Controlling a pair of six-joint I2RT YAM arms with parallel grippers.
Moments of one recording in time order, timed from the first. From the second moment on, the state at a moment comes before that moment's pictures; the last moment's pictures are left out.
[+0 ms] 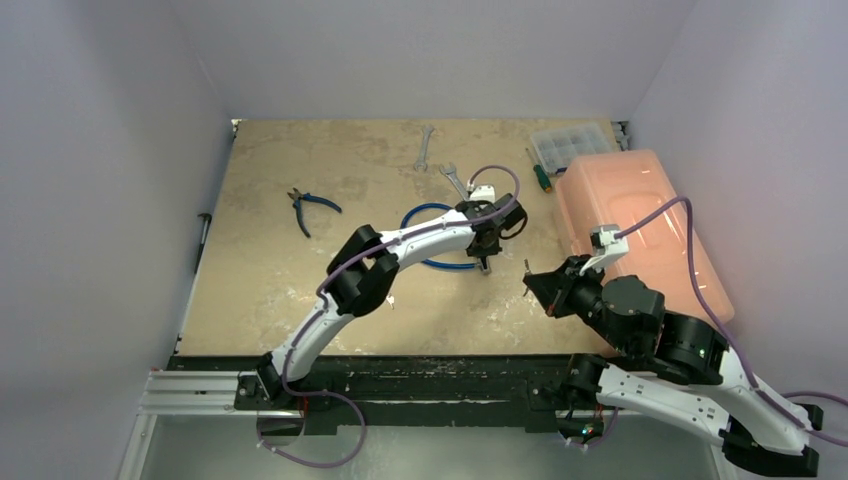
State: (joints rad) left arm -0.97 2.43 2.10 -0.82 -0.37 -0.96; right arm 1.06 0.46 0.94 -0.85 0.51 0.68
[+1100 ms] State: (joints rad) left arm -0.89 1.71 0.93 -0.16 -0.30 -0.98; right arm 1.06 0.60 0.52 -0.24 0.15 0.79
